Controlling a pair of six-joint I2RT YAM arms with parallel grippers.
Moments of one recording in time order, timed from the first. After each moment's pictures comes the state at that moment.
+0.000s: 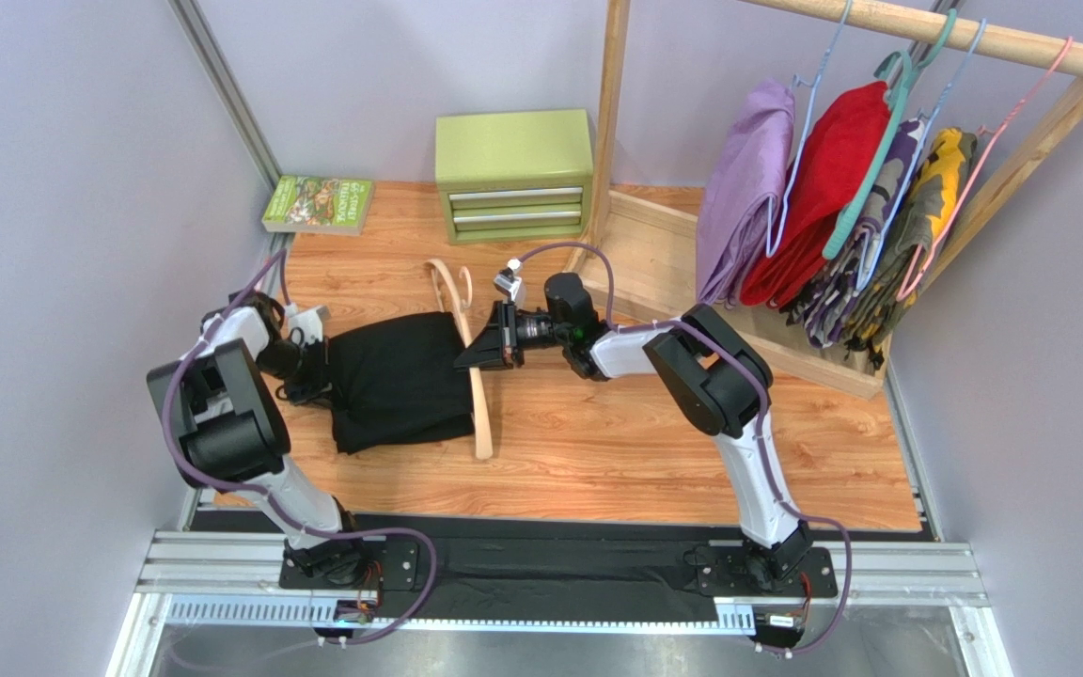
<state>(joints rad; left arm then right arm) 0.43 1.66 1.02 -0.88 0.41 0.29 0.69 2.21 1.26 0.78 -0.91 1.22</state>
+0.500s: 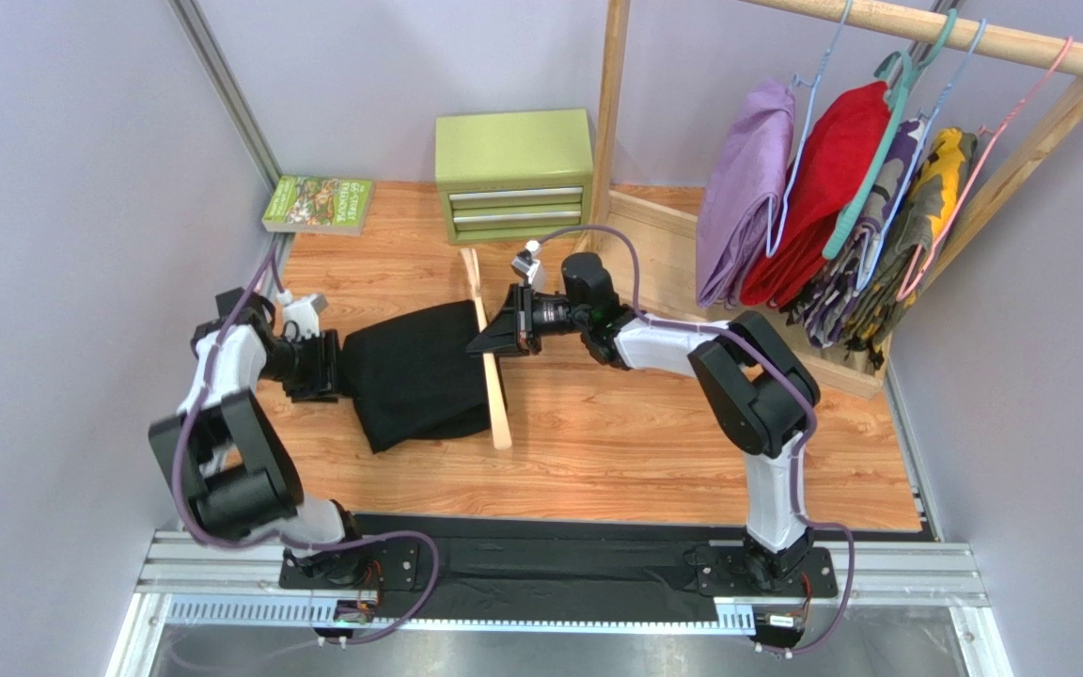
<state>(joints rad) 0.43 1.39 0.95 -0.86 0.55 0.32 0.66 1.97 1.21 0.54 -0.89 1.17</state>
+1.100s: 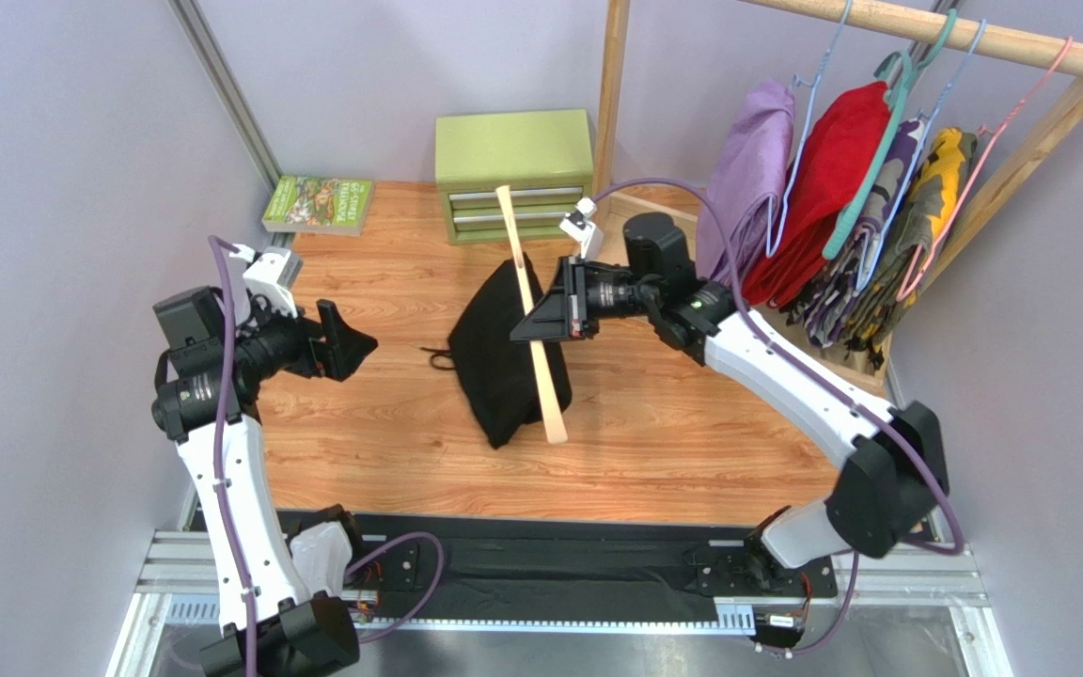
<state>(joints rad) 0.43 0.86 1.09 -0.88 0.89 0.23 0.63 1.42 1.26 -0.19 -0.80 0.80</state>
